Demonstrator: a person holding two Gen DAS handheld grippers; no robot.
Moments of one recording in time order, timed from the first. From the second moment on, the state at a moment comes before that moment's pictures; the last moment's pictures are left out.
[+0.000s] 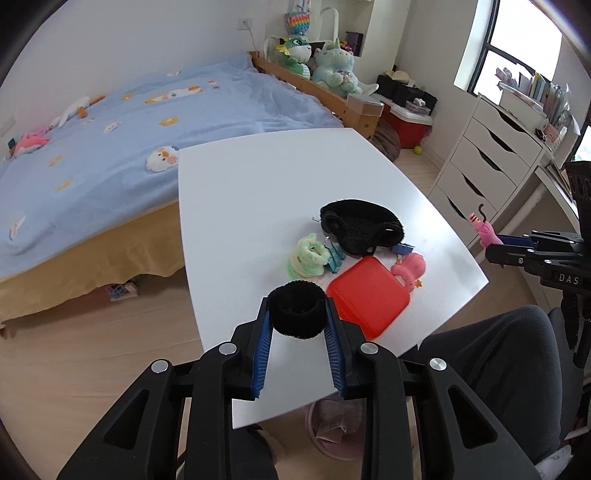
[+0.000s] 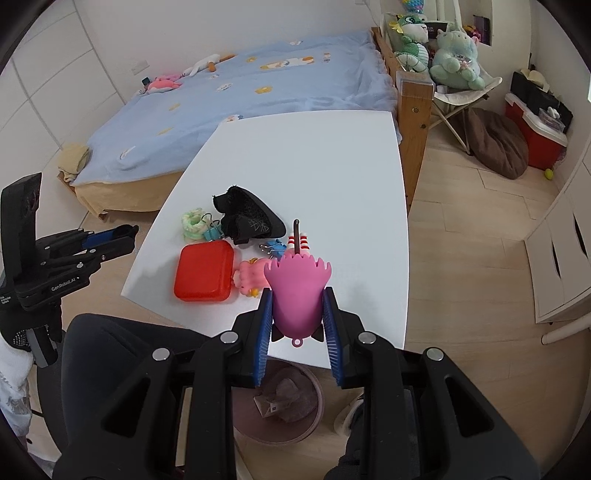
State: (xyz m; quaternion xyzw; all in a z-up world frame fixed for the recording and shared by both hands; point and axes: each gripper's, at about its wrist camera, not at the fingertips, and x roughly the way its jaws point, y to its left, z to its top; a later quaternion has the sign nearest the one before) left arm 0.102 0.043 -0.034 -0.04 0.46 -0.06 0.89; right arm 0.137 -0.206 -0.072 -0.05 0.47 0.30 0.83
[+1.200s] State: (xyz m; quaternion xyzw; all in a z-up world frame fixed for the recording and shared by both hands) left arm 0.003 -0.006 -0.025 -0.06 0.44 -0.10 0.89; right arm 0.012 -0.193 -0.087 -0.07 0.48 0.39 0.78
